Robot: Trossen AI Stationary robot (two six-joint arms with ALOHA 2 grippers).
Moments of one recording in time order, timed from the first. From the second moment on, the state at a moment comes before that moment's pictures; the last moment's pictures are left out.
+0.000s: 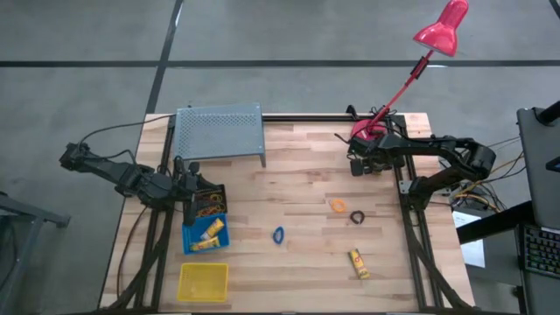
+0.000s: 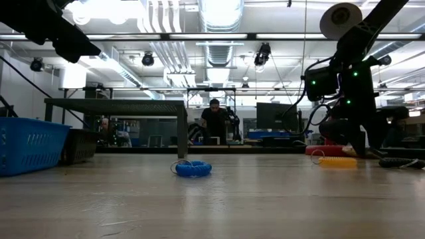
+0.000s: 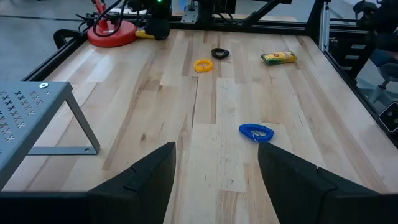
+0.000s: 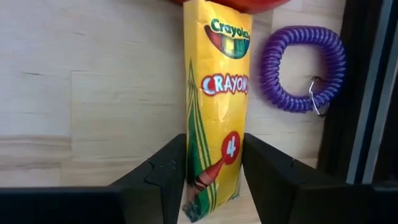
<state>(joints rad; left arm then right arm) -0.37 0.48 0.45 -0.43 -0.37 -0.21 -0.60 1.42 0.61 -0.81 0.28 0.90</state>
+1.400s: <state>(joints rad) -0.37 0.48 0.45 -0.43 -0.37 -0.21 -0.19 0.95 0.69 -0.17 0.10 0.60</state>
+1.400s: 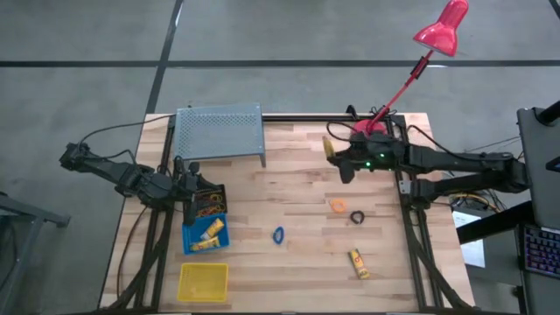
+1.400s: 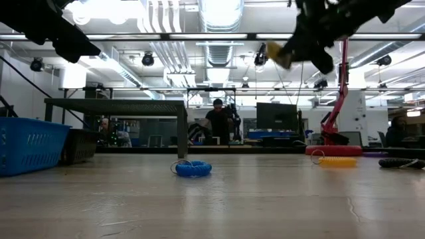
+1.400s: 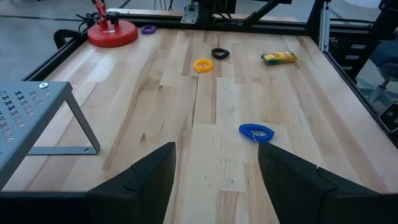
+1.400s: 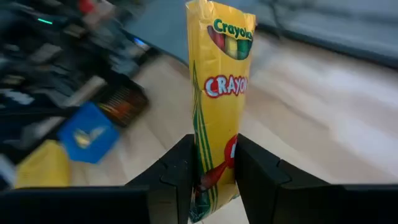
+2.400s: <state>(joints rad) -0.37 0.48 0.45 -0.43 -0.37 -0.21 0.14 1.75 0.84 0.80 0.03 0.23</state>
